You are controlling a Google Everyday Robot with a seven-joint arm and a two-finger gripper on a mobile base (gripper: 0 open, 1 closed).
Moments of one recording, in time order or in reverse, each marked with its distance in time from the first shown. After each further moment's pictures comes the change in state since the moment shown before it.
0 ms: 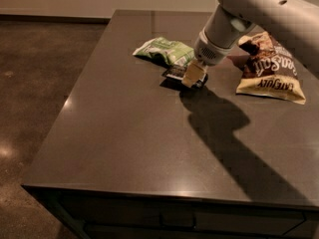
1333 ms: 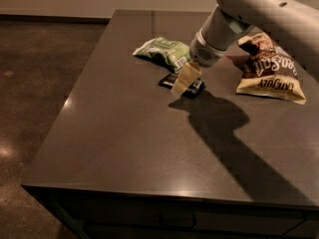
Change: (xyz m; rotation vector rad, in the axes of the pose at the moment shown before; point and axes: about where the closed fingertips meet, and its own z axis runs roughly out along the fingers) arm -0.014 0.011 0.006 -0.042 -0.060 0.001
